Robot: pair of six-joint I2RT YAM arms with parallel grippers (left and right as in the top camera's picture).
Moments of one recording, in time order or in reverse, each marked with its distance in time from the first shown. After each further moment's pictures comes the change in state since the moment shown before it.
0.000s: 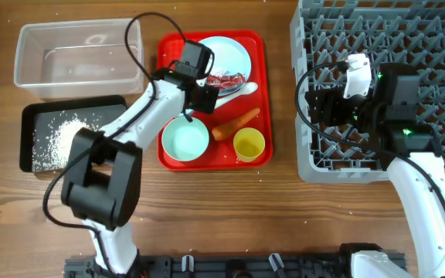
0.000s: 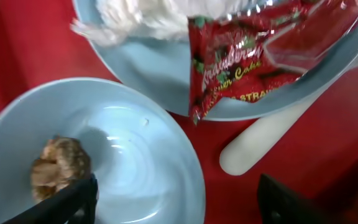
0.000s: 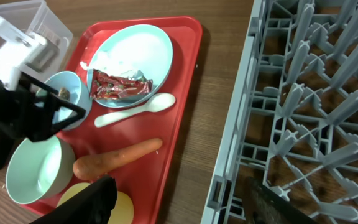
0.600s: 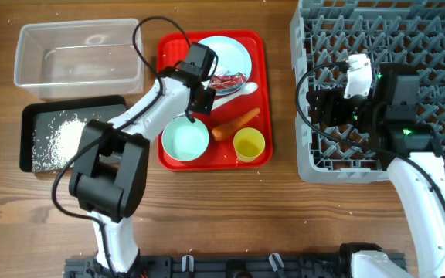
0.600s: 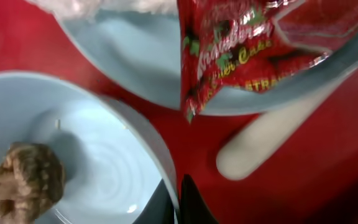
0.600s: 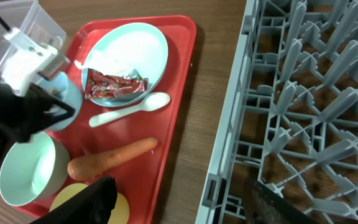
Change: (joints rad) left arm -0.005 0.061 0.050 -0.067 0.016 -0.016; right arm 0.000 0.000 0.000 -0.005 0.019 0.000
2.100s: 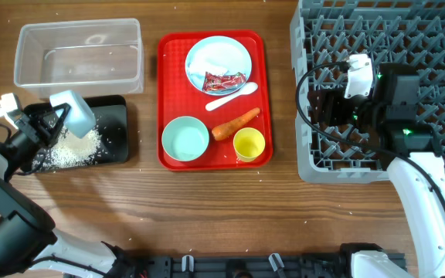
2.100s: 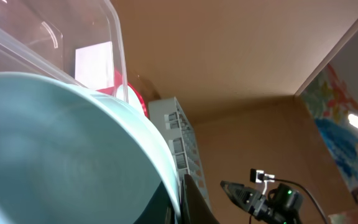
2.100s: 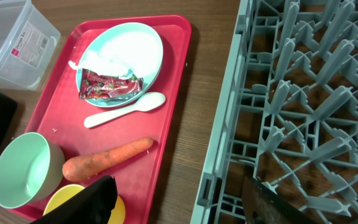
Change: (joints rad) left arm 1.208 -0.188 -0.399 0.111 1.629 0.153; right arm 0.000 0.000 0.000 0.000 0.018 0.000
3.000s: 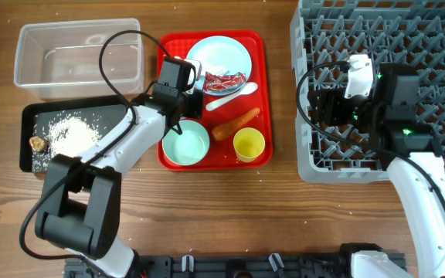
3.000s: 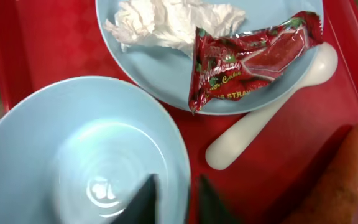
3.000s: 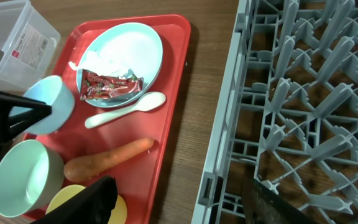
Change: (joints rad) left arm -1.151 -0.066 0.051 0.271 -1.522 -0.206; right arm 0.000 0.000 0.000 -0.002 0.000 0.013
